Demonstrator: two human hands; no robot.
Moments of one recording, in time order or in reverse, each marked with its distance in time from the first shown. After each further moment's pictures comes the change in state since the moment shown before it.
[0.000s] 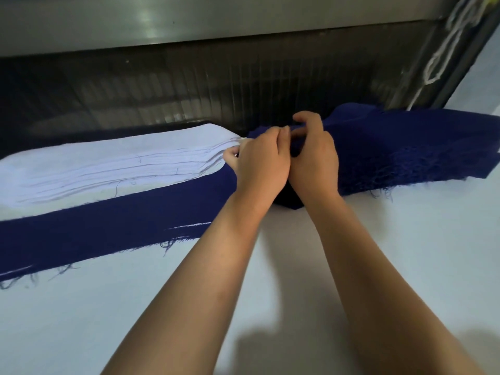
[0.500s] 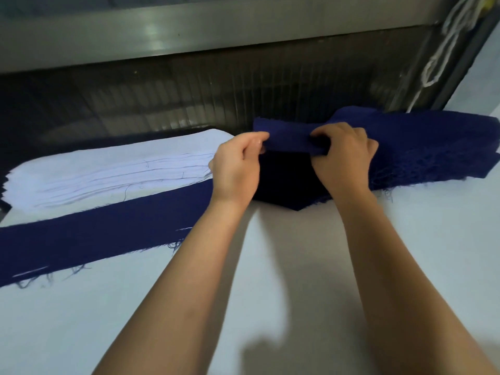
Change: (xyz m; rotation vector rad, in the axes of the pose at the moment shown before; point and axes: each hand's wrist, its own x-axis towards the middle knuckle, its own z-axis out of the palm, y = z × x) left_hand -0.011 -0.022 -0.030 -0.470 0.096 -0.035; right_hand 0.015 0.026 -0.030 -0.372 -0.014 -0.009
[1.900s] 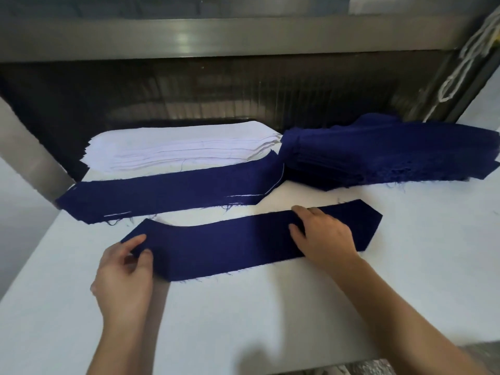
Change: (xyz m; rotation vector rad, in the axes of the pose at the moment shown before) left_hand -0.179 -0.076 -0.210 0.350 0.450 -0.470; right_hand -0.153 -0.053 0.003 -0.170 -0.455 -0.248
